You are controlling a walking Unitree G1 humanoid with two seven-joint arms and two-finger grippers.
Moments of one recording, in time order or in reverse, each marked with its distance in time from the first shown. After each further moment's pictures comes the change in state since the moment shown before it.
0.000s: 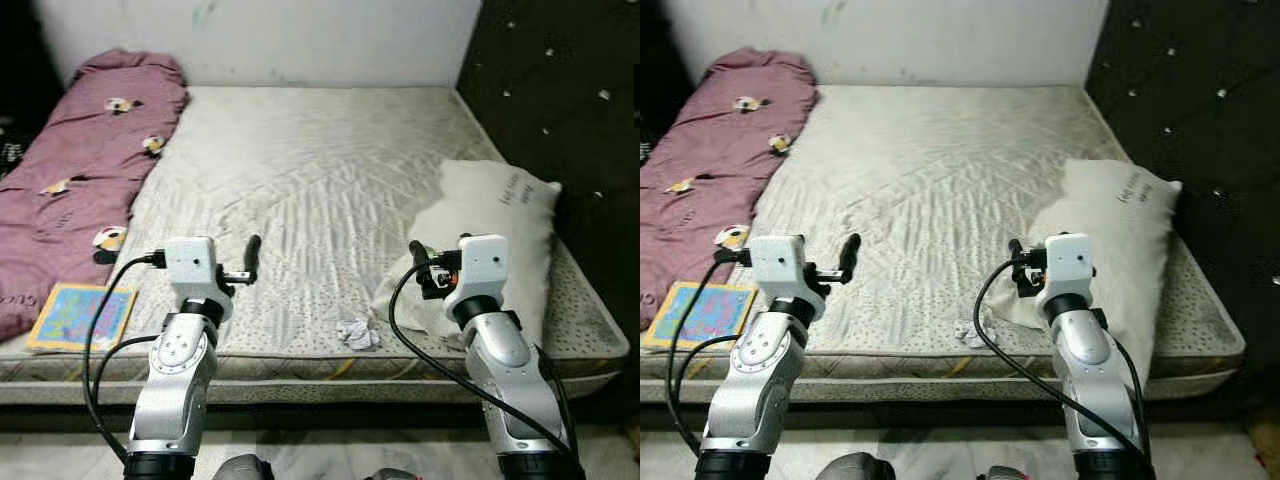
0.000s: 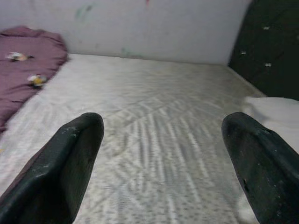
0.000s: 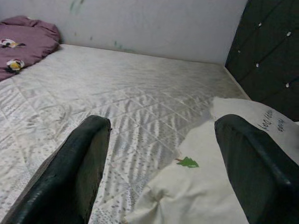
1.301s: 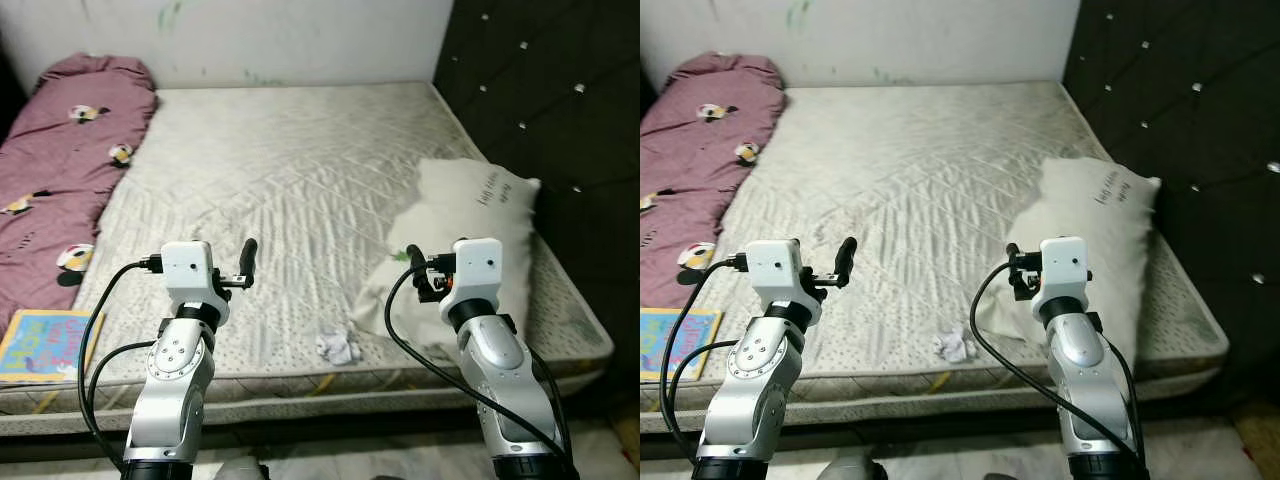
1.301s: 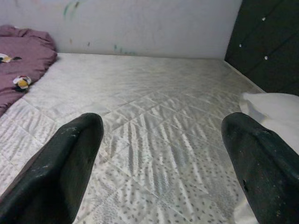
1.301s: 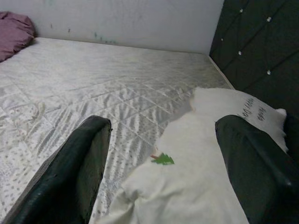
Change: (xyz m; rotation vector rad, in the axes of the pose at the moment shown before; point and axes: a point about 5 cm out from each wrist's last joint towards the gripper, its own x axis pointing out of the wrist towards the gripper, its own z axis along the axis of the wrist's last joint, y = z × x) left arm -0.005 0.006 -0.002 0.022 0.004 0.049; right arm -0.002 0.005 -0.005 0.007 0.023 -0.017
